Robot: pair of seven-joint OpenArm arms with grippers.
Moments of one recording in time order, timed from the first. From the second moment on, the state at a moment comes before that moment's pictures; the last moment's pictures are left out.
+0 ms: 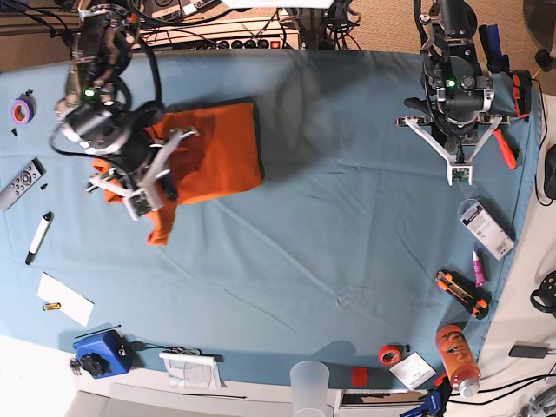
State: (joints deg) left arm 16.9 -1.3 -9.1 119.2 4.6 -2.1 68.1; right arm -8.7 15.1 8.8 124.4 18.5 28.2 -66.1
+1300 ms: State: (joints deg) left arm 16.9 -1.3 -9.1 119.3 -1.8 -2.2 67.6; right arm -8.0 15.6 4.2 129.2 -2.8 13.3 -64.1
